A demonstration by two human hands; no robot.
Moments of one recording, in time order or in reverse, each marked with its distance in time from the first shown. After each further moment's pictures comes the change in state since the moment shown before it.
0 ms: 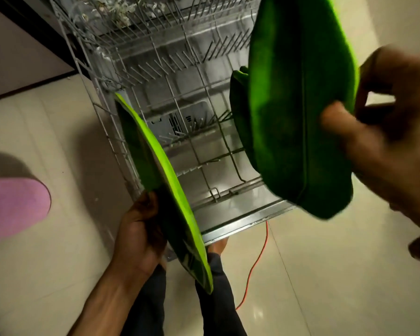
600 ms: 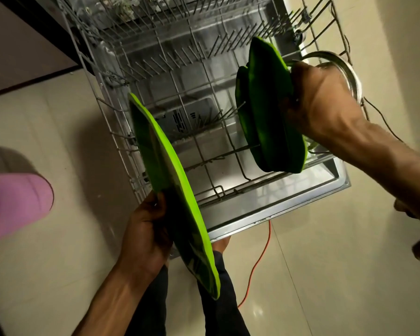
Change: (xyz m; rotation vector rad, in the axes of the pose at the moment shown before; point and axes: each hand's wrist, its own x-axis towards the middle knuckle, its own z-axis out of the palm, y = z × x) left_hand 0.000 -0.003 0.000 -0.040 0.034 -0.078; right_hand 0.070 0.028 0.068 -0.223 -0.129 -0.090
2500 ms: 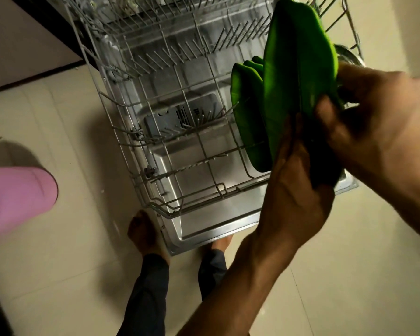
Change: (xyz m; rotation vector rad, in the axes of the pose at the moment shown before) left_hand 0.015 -0.090 0.158 0.886 -0.348 0.612; right_hand -0.079 -0.007 -0.055 0.205 0.078 0.004
